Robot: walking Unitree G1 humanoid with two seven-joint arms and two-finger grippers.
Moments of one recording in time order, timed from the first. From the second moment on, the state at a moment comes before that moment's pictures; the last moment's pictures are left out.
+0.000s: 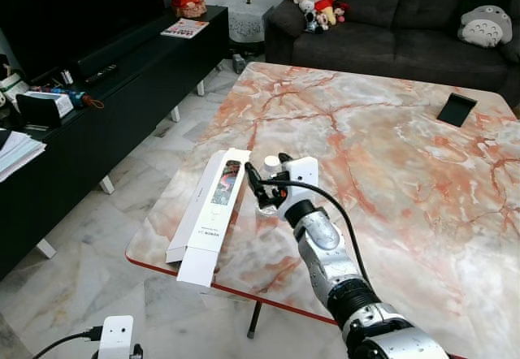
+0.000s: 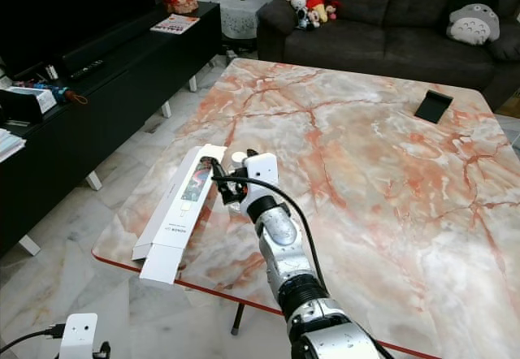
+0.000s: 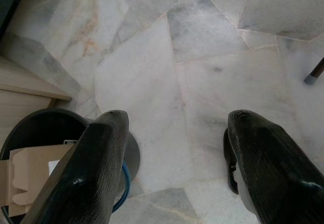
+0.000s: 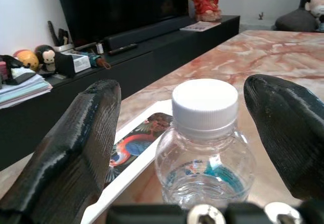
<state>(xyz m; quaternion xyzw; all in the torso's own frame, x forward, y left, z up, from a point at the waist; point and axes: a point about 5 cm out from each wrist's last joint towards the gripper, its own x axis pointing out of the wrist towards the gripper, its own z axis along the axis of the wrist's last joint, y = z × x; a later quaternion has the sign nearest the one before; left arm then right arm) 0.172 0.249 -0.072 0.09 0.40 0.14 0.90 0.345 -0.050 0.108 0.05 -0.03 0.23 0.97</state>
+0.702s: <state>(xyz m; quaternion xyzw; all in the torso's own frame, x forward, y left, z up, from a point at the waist) 0.170 0.249 -0.073 0.09 0.40 0.13 0.90 0.347 -0.050 0.110 0.05 -0.04 0.22 0.97</state>
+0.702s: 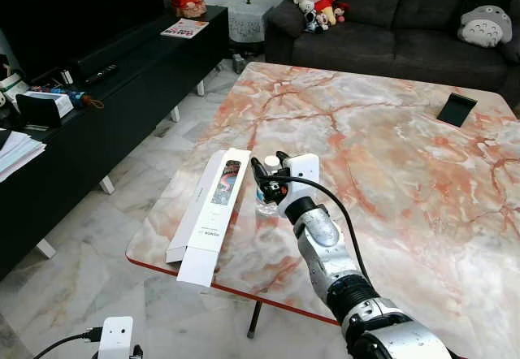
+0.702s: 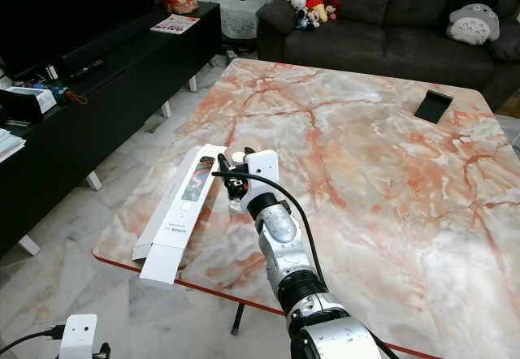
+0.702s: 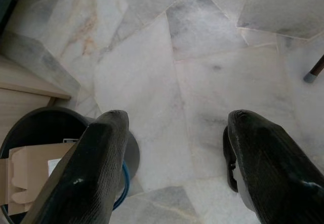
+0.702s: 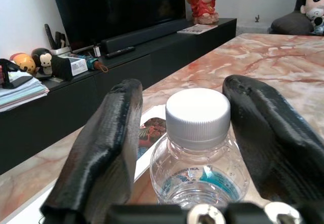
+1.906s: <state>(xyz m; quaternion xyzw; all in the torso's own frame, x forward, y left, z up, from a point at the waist) 0.174 0.247 -0.072 0.09 0.40 0.12 0.90 0.352 -0.062 0.122 0.09 -0.08 0.19 0.98</state>
